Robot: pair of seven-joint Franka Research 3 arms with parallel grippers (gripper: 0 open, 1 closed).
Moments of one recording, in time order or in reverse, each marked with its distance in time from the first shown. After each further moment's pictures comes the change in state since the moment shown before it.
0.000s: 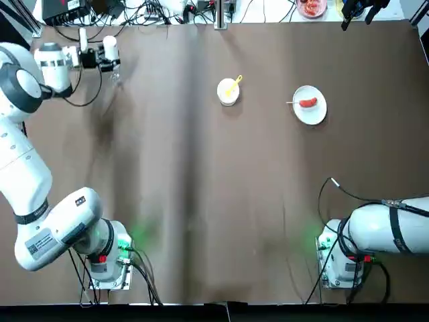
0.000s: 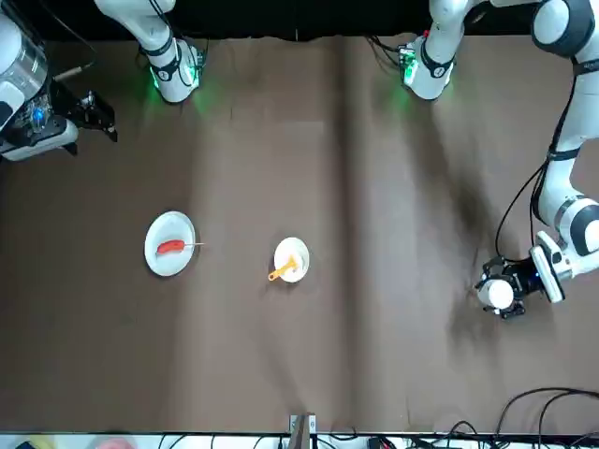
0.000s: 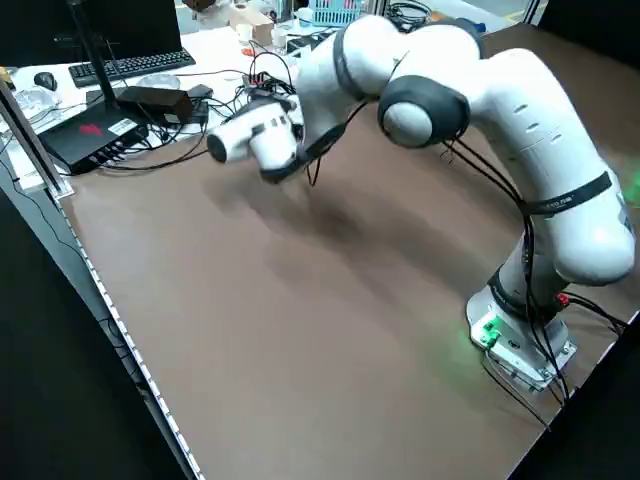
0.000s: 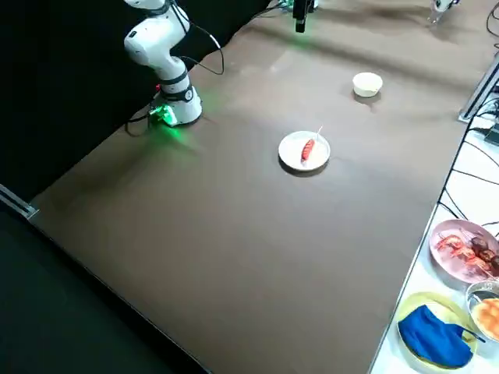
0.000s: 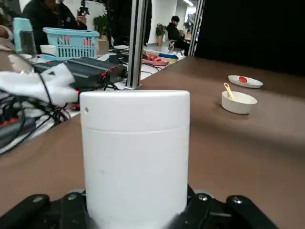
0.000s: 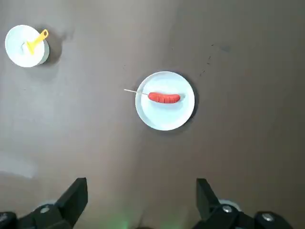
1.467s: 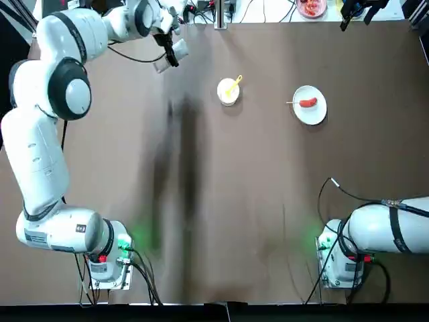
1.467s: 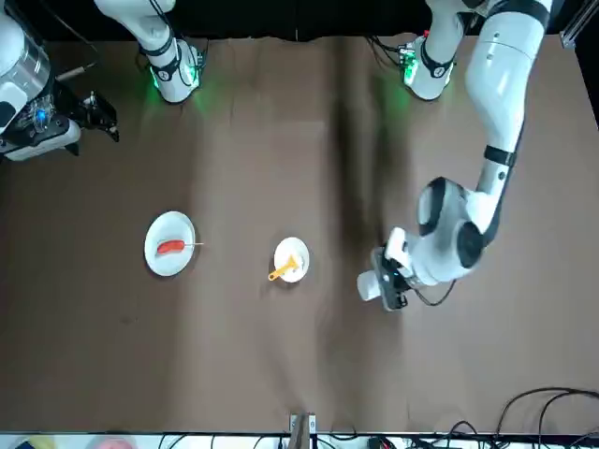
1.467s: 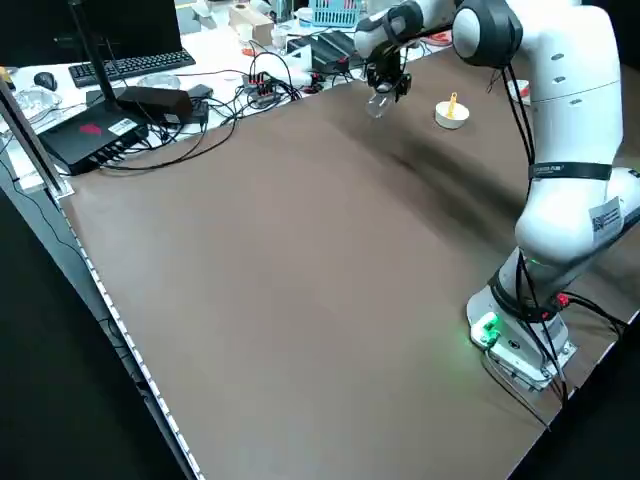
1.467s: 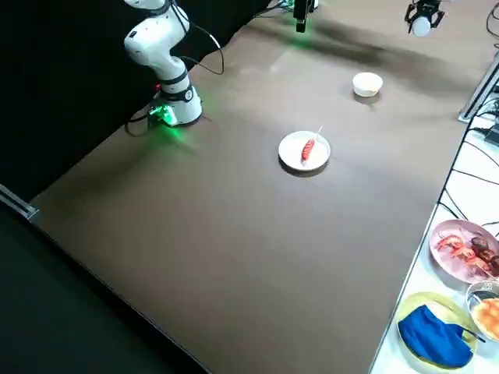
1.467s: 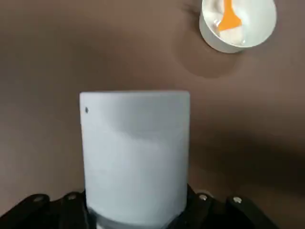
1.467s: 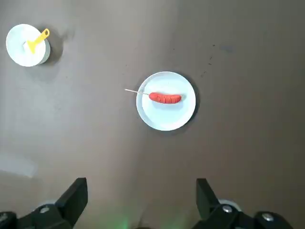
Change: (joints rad) left arm -0.697 -0.181 -0.009 0.017 0.988 0.355 -1.170; right arm 0.009 0.000 0.001 -0.002 0.000 0.003 0.000
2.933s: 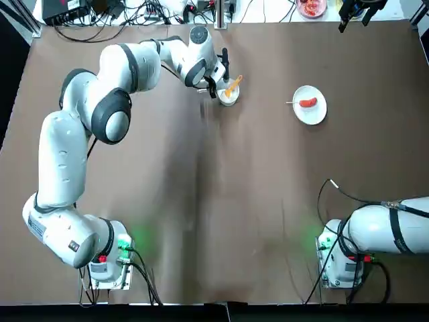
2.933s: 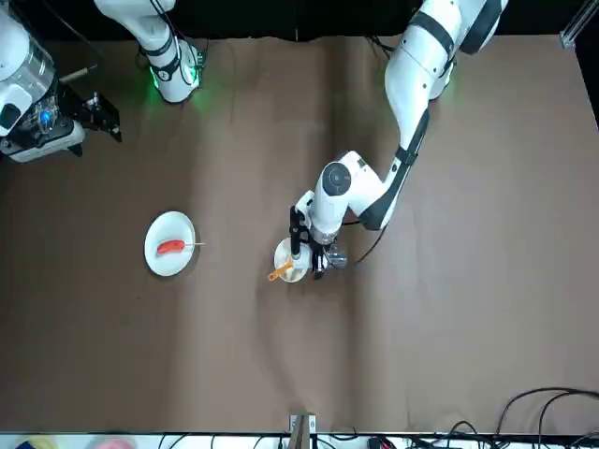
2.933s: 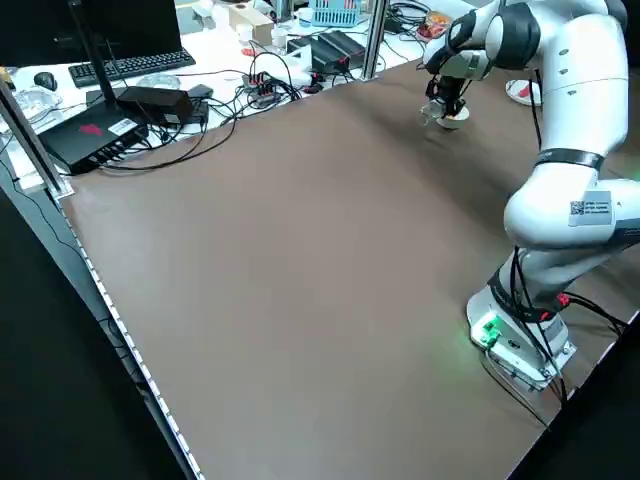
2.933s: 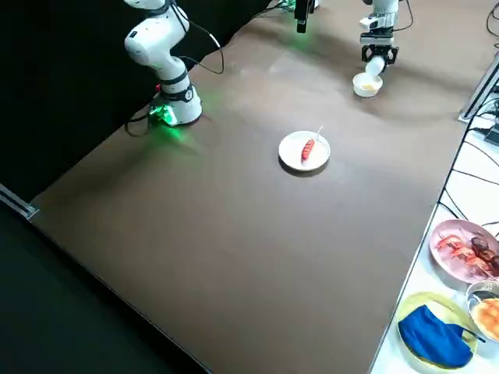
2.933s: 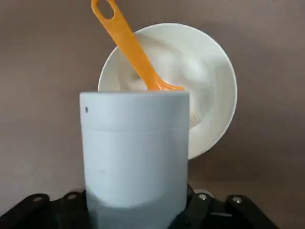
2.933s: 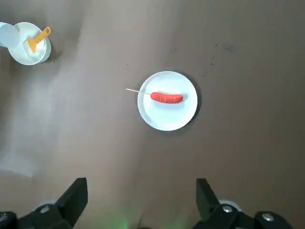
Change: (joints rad) left arm -0.405 0.138 0.089 -0.004 0.364 0.308 -0.305; right arm 0.015 0.000 -0.011 -0.009 -0.002 0.005 0.002
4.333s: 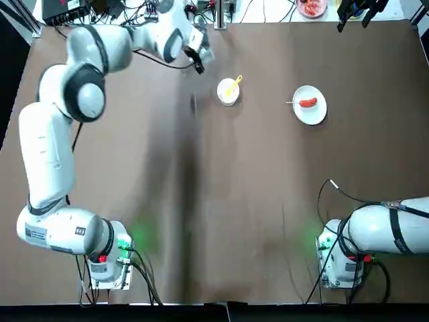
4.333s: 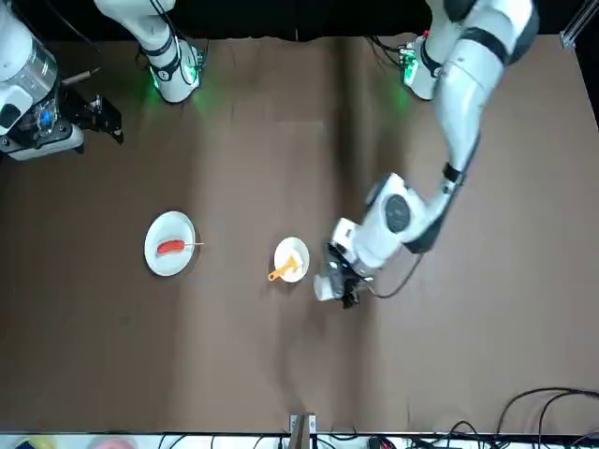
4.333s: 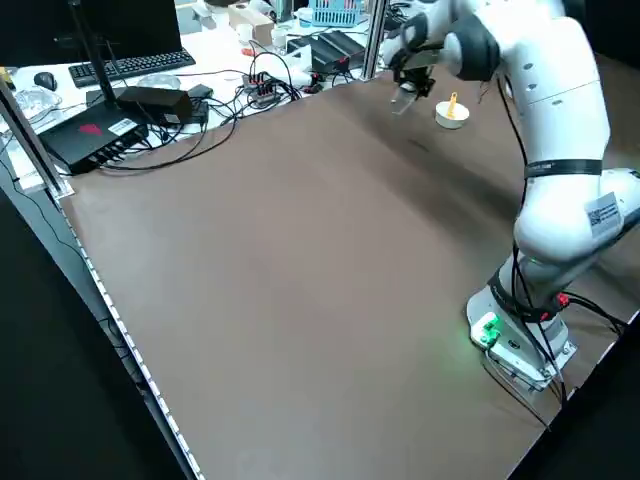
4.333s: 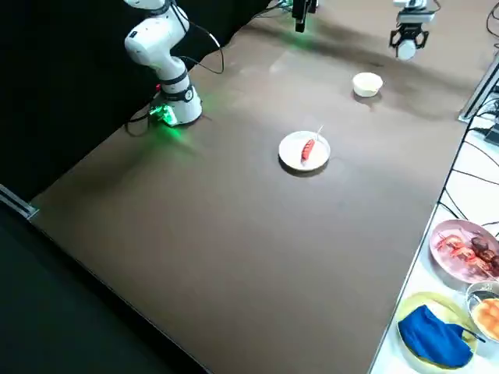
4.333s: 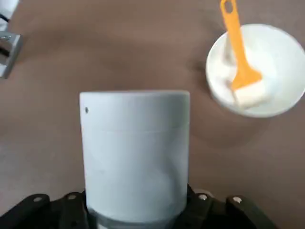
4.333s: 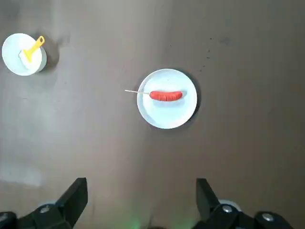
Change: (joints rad) left arm 0.457 0.005 -0.317 0.013 -0.037 -0.002 0.118; right arm 0.001 0.000 0.008 0.000 0.000 -0.001 0.096
